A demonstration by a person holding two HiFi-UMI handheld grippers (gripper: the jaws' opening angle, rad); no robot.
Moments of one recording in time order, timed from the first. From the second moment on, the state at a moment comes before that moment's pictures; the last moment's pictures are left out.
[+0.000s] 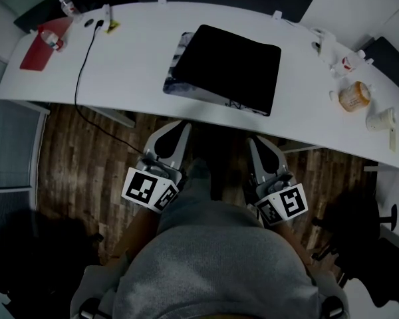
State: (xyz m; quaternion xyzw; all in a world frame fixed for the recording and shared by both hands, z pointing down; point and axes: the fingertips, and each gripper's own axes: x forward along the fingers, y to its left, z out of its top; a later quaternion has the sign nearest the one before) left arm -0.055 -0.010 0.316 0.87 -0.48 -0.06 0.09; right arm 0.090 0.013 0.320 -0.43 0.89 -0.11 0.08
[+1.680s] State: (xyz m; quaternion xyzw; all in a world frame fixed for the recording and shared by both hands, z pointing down) left arm -0.090 -0.258 0.326 0.90 -0.42 -0.02 0.09; right arm 0.064 -0.226 0.322 -0.51 0.85 -0.11 0.09
